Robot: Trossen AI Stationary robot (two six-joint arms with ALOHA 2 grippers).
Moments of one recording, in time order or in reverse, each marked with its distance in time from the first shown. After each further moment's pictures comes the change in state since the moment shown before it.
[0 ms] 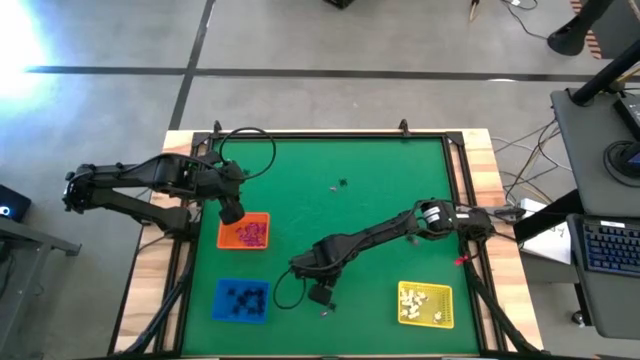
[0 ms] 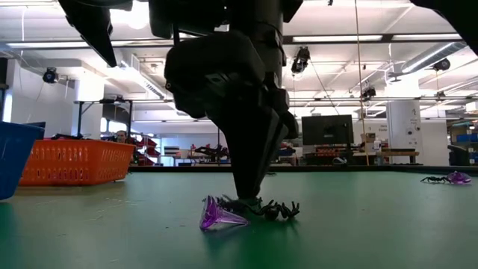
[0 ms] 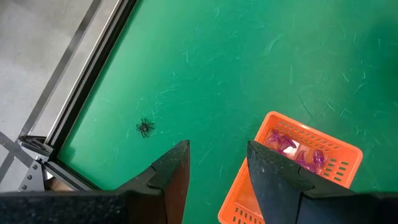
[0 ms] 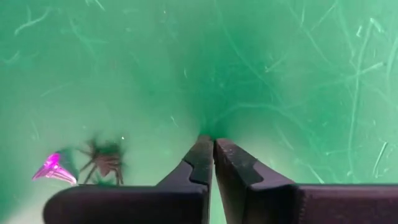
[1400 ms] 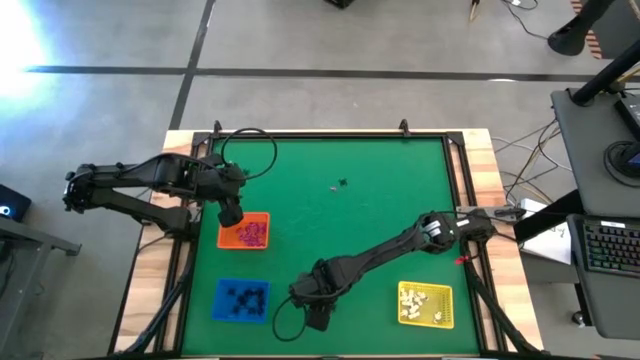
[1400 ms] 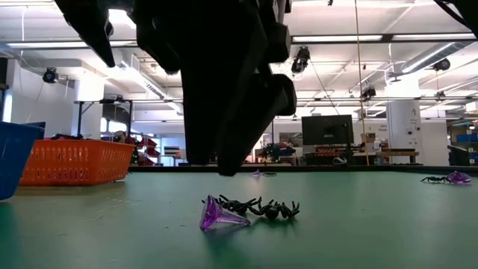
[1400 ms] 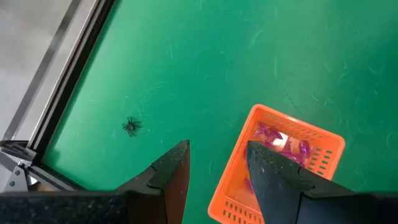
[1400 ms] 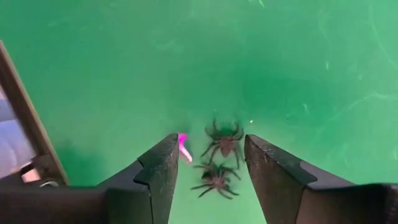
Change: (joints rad) left arm 0.000 0.000 0.000 0.000 0.062 0.026; right arm 0.127 0.023 0.168 -0.008 -0.001 0.085
